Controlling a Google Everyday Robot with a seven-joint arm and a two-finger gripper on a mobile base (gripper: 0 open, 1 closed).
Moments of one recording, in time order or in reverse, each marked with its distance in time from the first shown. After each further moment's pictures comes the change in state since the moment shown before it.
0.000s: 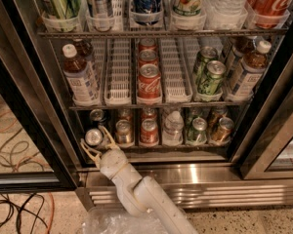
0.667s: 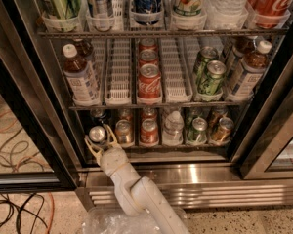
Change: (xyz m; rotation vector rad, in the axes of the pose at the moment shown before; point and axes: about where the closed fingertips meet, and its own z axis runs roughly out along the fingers) arm 0.025 -0.013 0.006 0.086 0.082 0.034
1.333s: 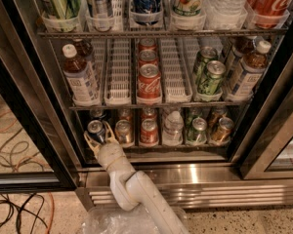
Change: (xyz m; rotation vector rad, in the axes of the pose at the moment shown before) arm 0.030 -0.007 0.023 0.037 0.102 -0.018
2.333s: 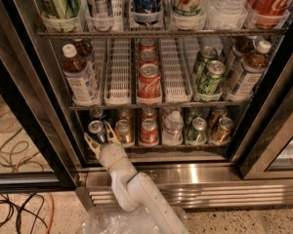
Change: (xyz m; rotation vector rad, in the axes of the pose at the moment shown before) arm -0.009 -0.004 -0.006 0.009 -0.018 -0.024
